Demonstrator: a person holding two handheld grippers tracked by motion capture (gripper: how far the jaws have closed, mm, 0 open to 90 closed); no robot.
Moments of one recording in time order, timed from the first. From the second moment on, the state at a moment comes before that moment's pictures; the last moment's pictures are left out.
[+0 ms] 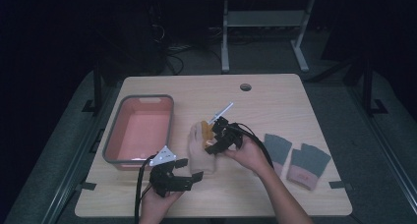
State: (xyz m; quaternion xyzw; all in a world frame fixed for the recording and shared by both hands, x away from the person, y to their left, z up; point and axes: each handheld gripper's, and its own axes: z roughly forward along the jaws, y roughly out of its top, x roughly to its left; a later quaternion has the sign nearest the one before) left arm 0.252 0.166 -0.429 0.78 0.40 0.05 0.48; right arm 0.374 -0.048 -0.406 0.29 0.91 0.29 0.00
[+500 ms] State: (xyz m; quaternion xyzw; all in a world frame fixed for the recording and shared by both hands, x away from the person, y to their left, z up) left arm 0.283 0.154 -0.437 0.77 0.46 0.06 0.43; right arm 0.371 -0.063 -0.401 0.31 0.90 0.30 0.02
